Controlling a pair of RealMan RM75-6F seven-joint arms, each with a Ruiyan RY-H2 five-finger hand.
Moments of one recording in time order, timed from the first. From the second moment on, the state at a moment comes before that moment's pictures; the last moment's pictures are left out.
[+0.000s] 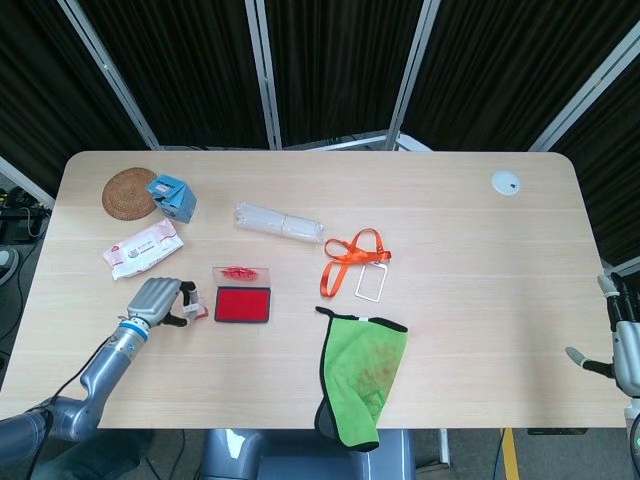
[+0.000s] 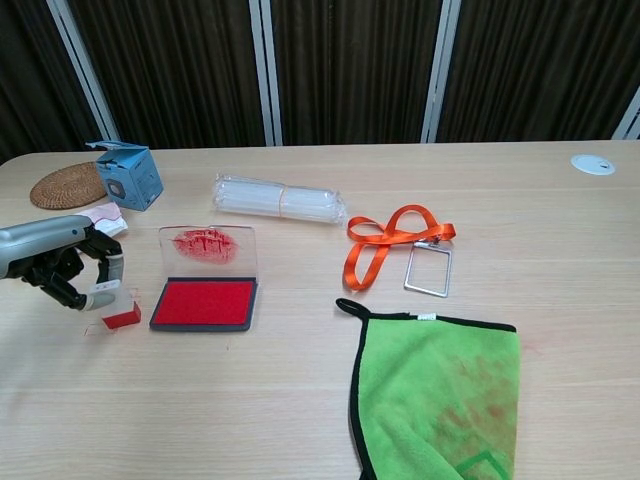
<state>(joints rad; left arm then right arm) -0.59 -1.52 -0.06 -1.24 1.21 0.83 -0.06 0.07 -1.08 0.13 -1.59 -1.34 1.44 0.00</state>
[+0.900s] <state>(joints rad) -0.46 -1.38 -0.07 -1.37 1.37 1.18 -0.11 0.06 -1.07 0.12 -1.61 -1.38 1.46 0.02</state>
